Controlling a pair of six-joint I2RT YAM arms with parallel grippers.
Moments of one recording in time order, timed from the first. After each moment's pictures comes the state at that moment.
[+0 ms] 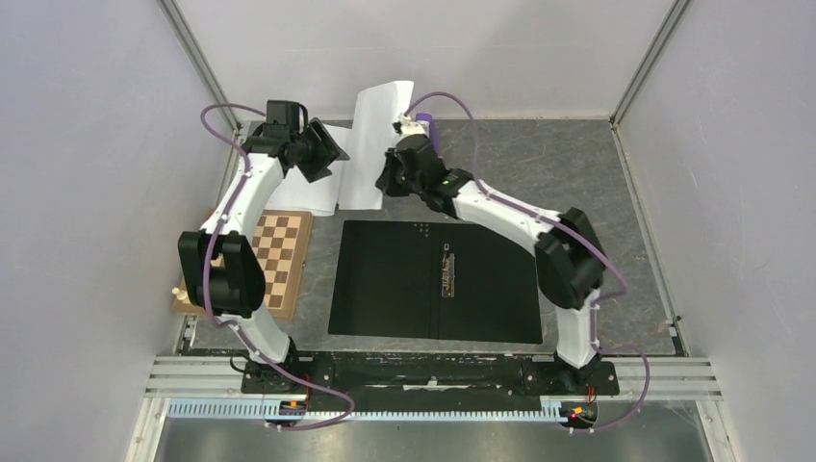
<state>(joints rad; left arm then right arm) -0.09 1.74 1.58 -0.64 0.20 -0.71 0.75 2.03 1.68 -0.13 0.05 0.58</state>
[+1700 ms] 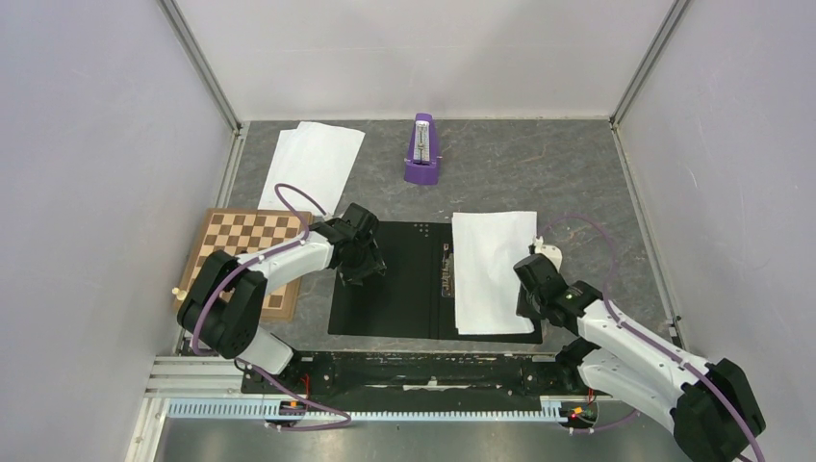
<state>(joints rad) -0.55 1.52 0.82 -0.52 -0.05 -0.92 0.59 0.87 0.40 -0.61 0.27 0.66</state>
